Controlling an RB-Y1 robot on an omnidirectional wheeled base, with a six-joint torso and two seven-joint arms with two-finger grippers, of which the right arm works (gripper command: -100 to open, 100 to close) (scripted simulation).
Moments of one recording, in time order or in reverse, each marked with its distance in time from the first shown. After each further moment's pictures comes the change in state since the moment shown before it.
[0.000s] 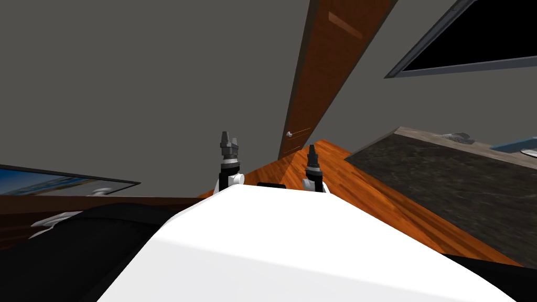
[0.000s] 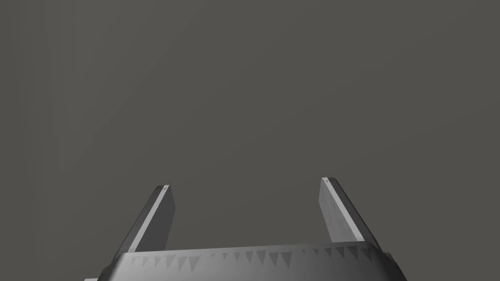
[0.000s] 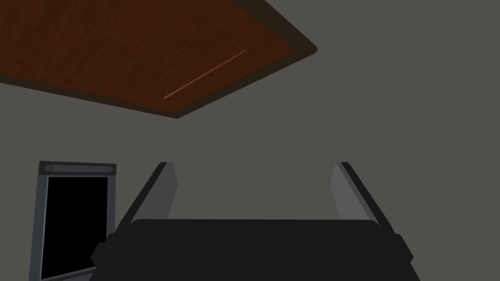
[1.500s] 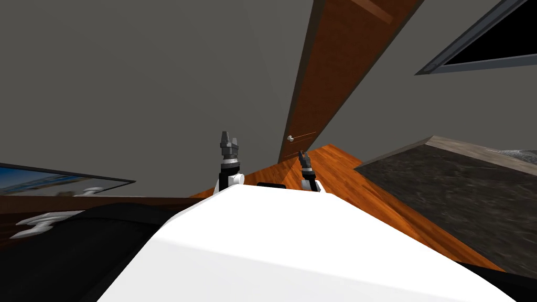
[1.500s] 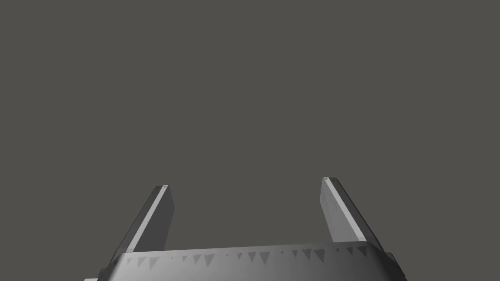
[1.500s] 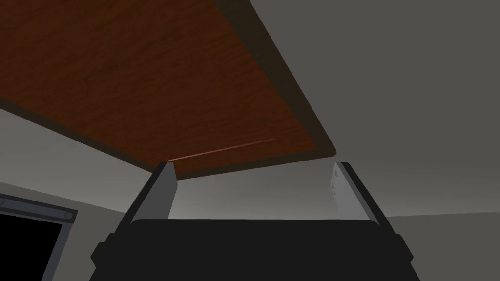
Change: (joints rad) arm -0.145 -0.053 -0.026 0.386 0.109 -0.073 0.208
